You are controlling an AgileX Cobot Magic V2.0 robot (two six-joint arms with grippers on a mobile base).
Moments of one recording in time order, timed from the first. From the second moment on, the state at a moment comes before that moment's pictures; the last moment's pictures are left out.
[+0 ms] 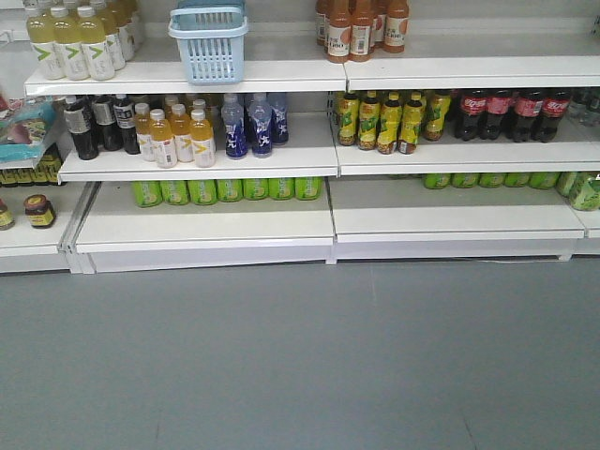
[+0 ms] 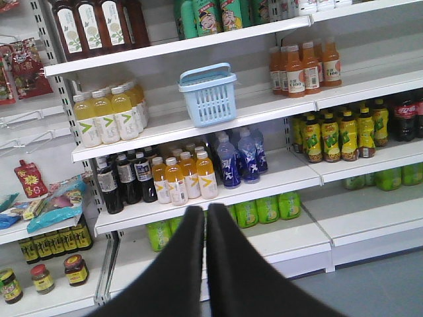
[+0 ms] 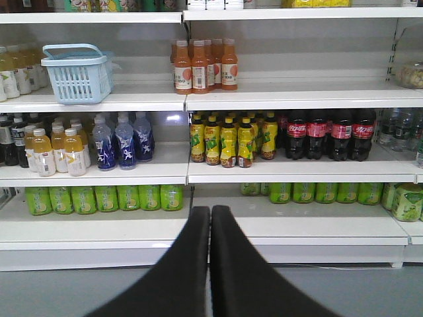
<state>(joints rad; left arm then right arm) -0.05 -0.01 0.04 0.05 0.06 0.05 0.03 -0.01 0.03 -0.17 0.12 0.20</state>
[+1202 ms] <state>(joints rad) -0.05 -0.01 0.04 0.05 0.06 0.05 0.03 -0.01 0.03 -0.17 0.12 0.20</state>
